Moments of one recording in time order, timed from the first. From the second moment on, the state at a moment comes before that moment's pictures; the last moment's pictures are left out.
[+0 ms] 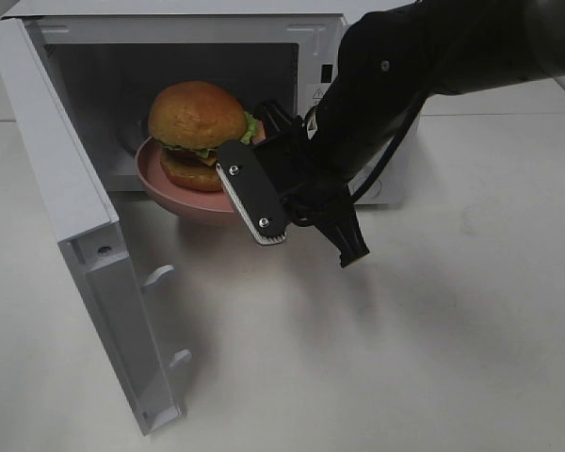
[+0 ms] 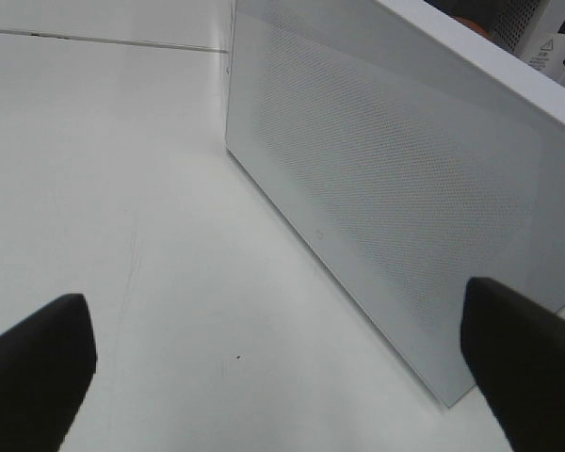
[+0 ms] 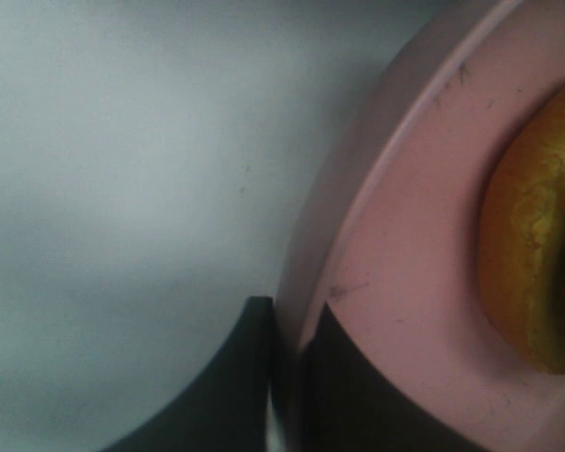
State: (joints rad) left arm 0.08 -0.01 -0.50 -0.22 1.04 0.11; right arm 0.67 1.86 -1.22 0.01 0.44 -1.46
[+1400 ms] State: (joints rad) left arm 0.08 -0.01 -0.50 -0.22 1.04 0.11; right arm 0.67 2.25 -1.84 -0.04 0.63 -1.20
